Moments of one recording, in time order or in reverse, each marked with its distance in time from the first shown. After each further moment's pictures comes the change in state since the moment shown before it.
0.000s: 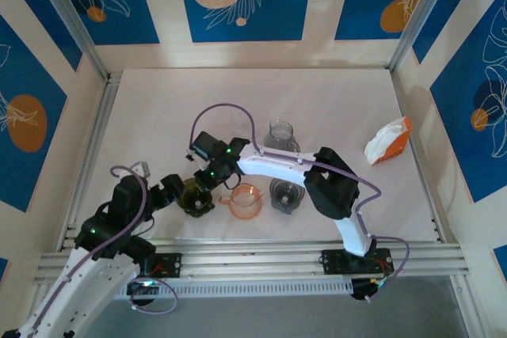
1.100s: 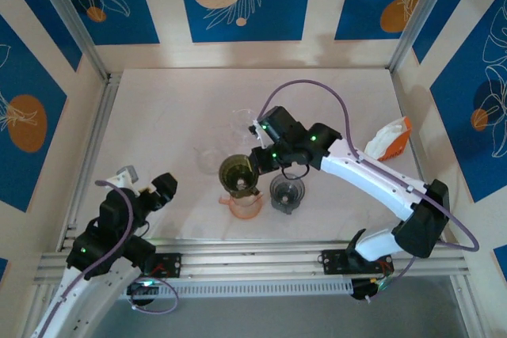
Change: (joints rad) left arm 0.000 -0.195 -0.039 0.025 -0.074 -0.010; right arm -0.209 -0.637 -0.298 -0.239 -0.033 0.151
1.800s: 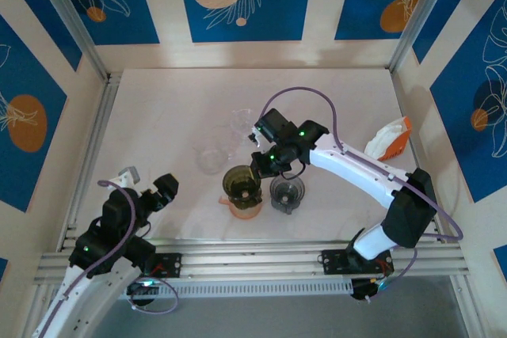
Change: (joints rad) left arm 0.000 0.000 -0.024 0.007 0.005 -0.012; right arm -0.038 0.098 -0.016 -0.046 -0.074 0.005
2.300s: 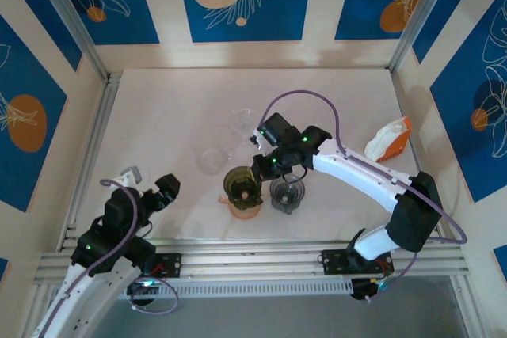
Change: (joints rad) left arm 0.000 0.008 -0.015 0.018 0.014 -0.004; right arm 0.001 -0.042 -0.074 0.073 0.008 -0.014
